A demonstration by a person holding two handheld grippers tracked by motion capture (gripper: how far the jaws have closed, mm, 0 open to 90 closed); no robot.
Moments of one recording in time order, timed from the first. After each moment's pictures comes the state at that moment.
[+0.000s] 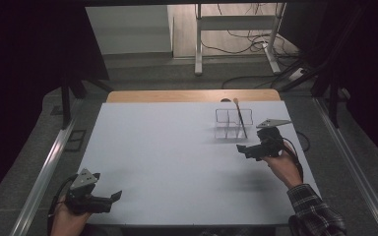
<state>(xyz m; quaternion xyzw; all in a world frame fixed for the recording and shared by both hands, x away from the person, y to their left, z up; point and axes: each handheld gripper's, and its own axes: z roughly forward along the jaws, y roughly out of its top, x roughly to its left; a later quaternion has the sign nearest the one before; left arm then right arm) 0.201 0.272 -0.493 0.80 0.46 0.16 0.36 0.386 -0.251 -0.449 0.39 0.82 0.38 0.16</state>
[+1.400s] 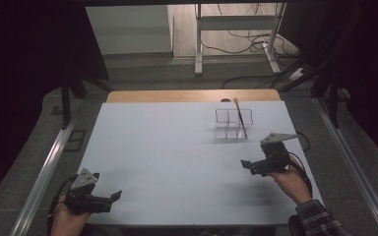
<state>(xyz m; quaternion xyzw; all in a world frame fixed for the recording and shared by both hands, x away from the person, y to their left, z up) 0.201 0.273 -0.493 0.80 0.46 0.17 0.35 0.345 -0.263 -0.456 0.38 0.84 0.36 0.14</state>
